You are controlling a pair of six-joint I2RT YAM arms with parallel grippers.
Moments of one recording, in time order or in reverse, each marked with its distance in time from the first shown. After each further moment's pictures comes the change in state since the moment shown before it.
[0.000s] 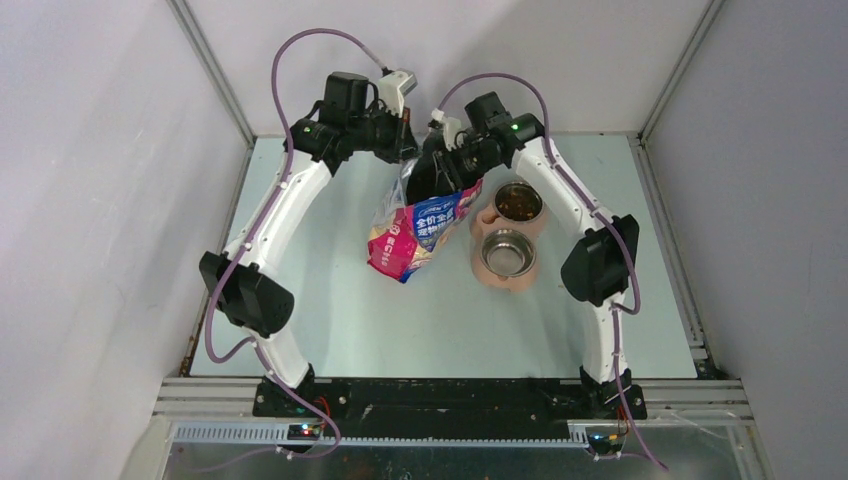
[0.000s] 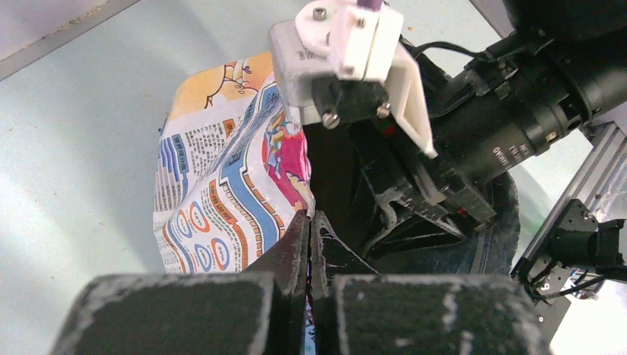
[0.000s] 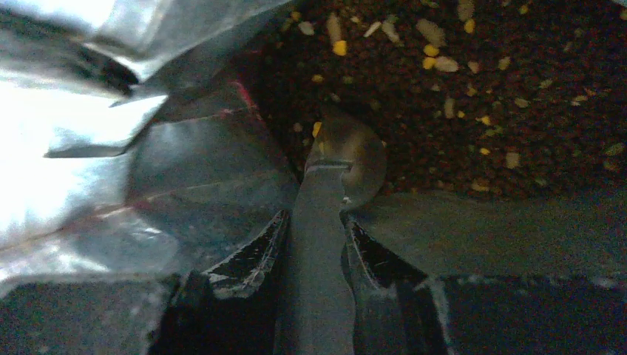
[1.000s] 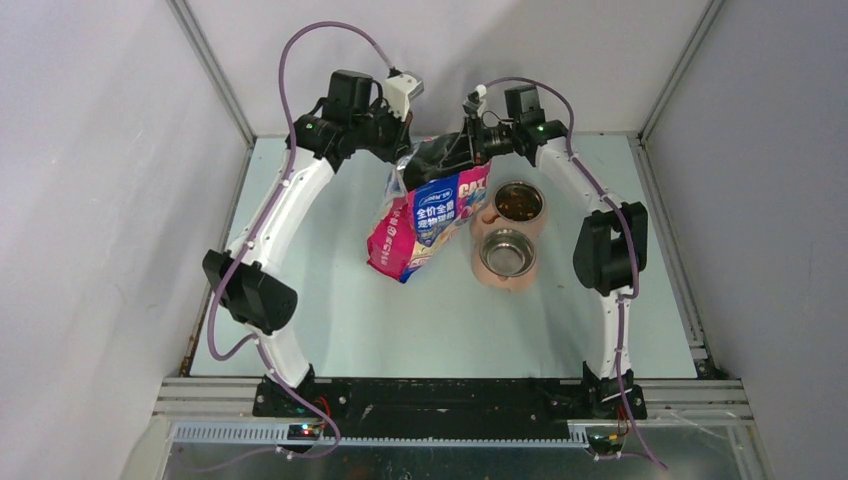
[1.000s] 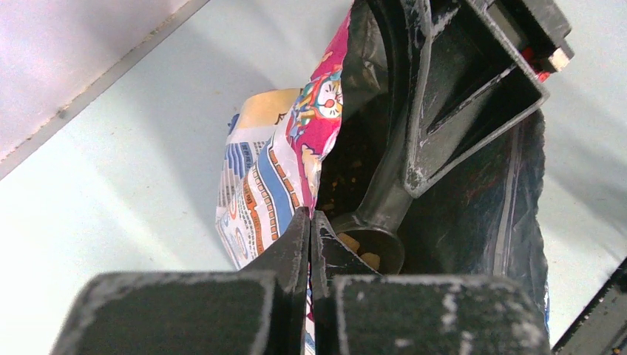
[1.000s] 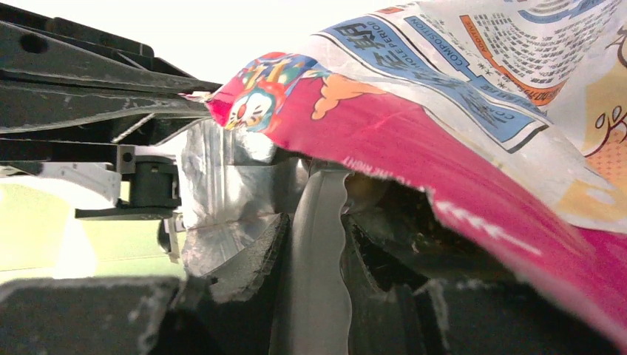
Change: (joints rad) left arm -0.006 0.018 0.048 -0.065 -0.126 0.200; right arm -0.196 0.032 -0.163 0.525 -0.547 0.655
